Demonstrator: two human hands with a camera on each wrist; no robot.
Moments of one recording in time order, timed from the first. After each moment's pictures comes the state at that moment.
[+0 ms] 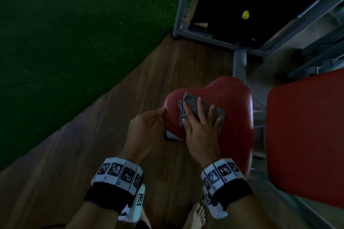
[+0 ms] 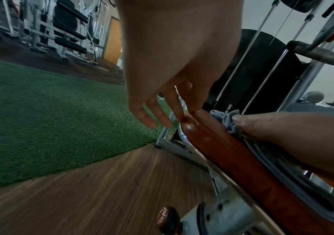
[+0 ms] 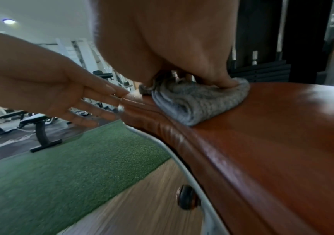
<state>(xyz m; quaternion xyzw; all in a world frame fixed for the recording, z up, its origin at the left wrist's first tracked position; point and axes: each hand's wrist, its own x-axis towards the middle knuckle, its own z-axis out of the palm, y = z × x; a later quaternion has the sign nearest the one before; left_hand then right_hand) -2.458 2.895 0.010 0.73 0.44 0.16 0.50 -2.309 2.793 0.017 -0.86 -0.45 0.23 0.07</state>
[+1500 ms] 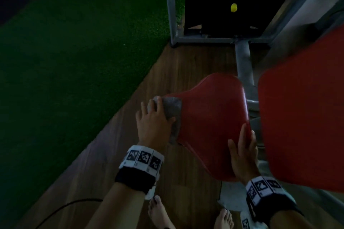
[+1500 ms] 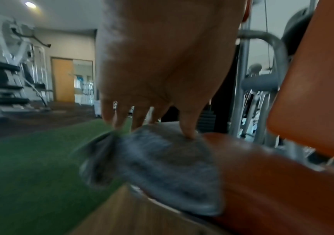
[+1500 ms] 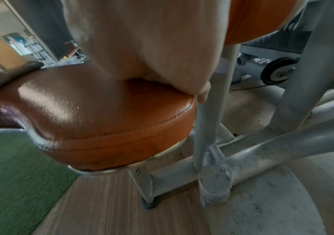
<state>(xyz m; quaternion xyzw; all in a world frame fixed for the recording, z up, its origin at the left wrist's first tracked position) -2.376 2.882 0.035 0.84 0.49 -0.11 0.18 -2.239 2.655 -0.025 -0.91 -0.18 0.31 0.22</state>
